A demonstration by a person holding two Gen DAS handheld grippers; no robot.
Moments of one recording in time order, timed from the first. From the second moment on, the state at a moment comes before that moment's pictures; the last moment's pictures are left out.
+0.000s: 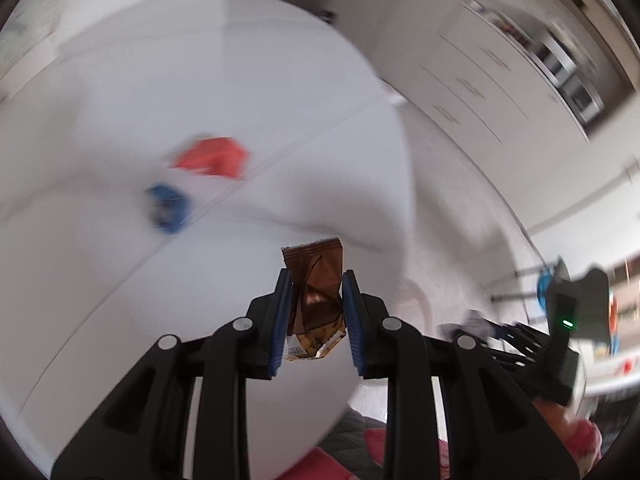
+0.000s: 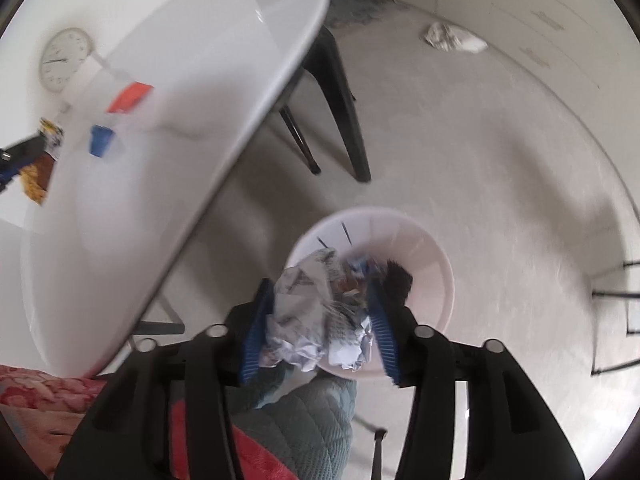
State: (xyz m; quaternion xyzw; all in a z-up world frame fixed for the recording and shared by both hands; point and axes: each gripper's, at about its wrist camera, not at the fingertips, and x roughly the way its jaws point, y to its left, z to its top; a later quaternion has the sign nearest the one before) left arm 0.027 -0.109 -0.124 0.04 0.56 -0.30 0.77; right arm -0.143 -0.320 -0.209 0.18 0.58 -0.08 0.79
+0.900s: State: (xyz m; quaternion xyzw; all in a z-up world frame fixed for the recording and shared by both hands) left arm -0.085 -0.285 -0.134 0.19 0.54 -0.47 0.68; right arm -0.226 -0.402 -0.217 0.23 0.56 -0.20 0.77
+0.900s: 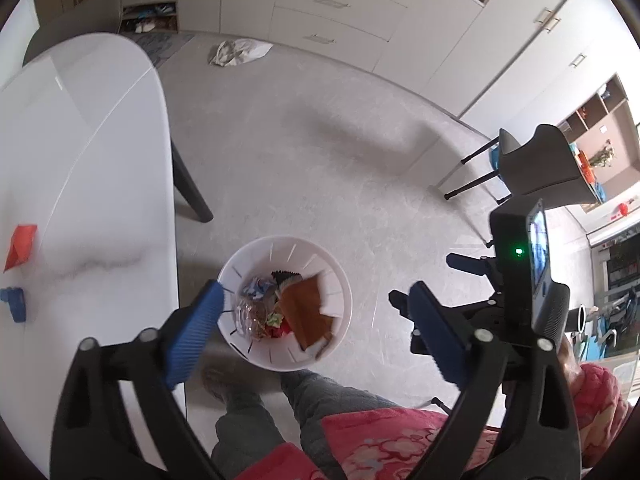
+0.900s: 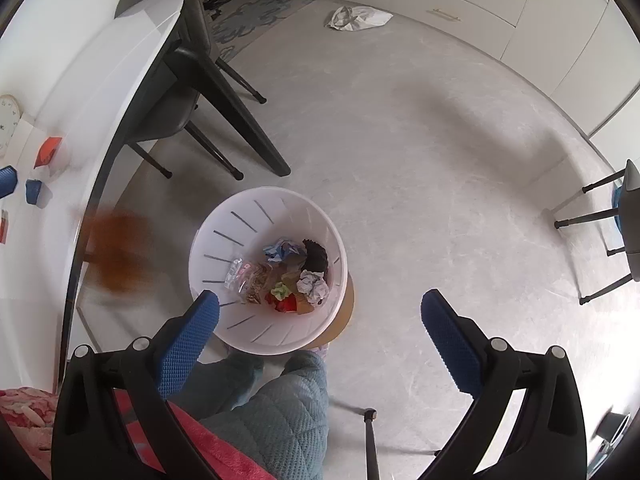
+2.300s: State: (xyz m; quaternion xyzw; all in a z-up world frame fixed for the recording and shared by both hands) left arm 0.077 -0.027 -0.131 0.00 0.57 -0.11 0.81; right arm 0.025 -0.237 -0.165 0.05 0.55 0.05 0.84
